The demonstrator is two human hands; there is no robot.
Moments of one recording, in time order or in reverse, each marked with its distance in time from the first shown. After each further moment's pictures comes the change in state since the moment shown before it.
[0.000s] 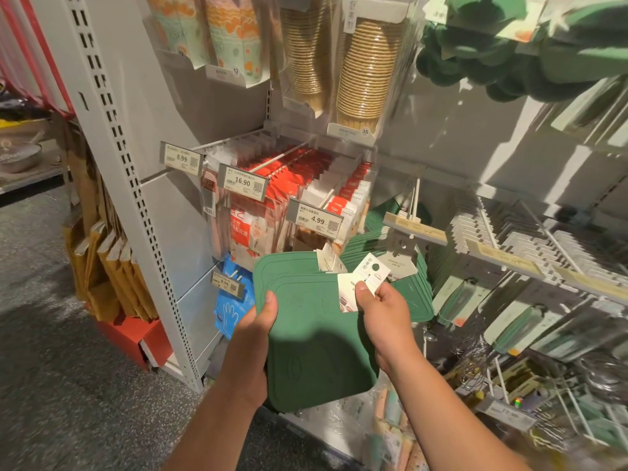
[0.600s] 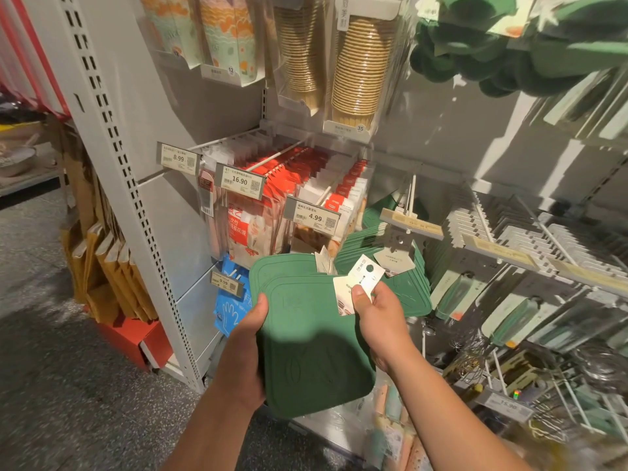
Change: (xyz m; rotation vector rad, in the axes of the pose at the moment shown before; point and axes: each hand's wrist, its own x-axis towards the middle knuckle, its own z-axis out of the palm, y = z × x) left_hand -0.018 0.003 0.003 -0.212 -0.126 -0.029; right_hand -0.004 0.010 -0.001 -0.063 -0.071 -0.035
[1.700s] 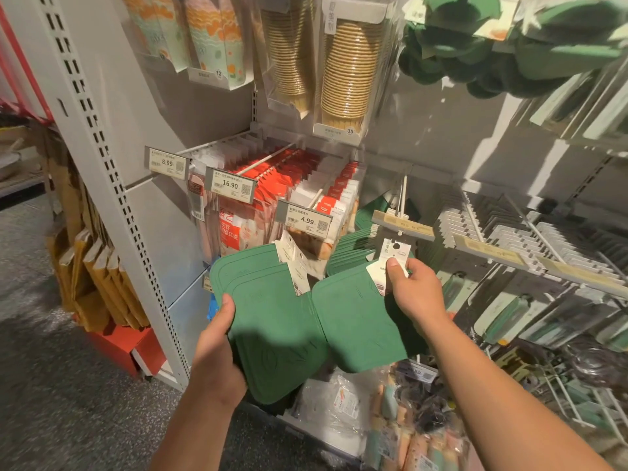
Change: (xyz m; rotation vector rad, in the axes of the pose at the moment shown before) left_hand 0.007 0.012 -0.018 -0.102 0.153 0.080; right_hand 0.050 -0.025 -0.064 -0.472 0.212 -0.142
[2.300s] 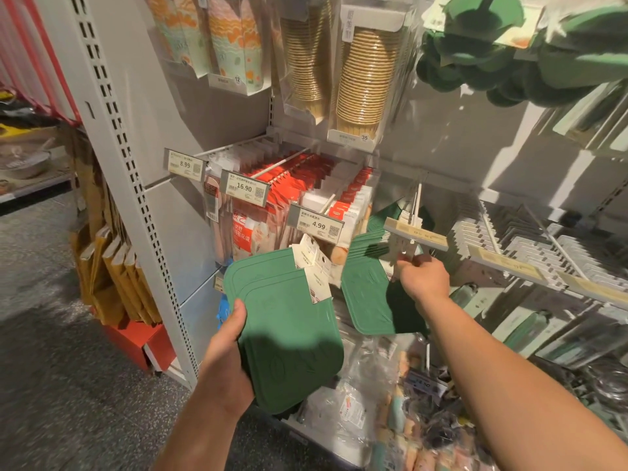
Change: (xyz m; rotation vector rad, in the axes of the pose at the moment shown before) left_hand -0.008 -0.002 0.003 -0.044 -0.023 -0.033; right_hand 0.047 -0.011 0.008 -0.059 0.004 0.228
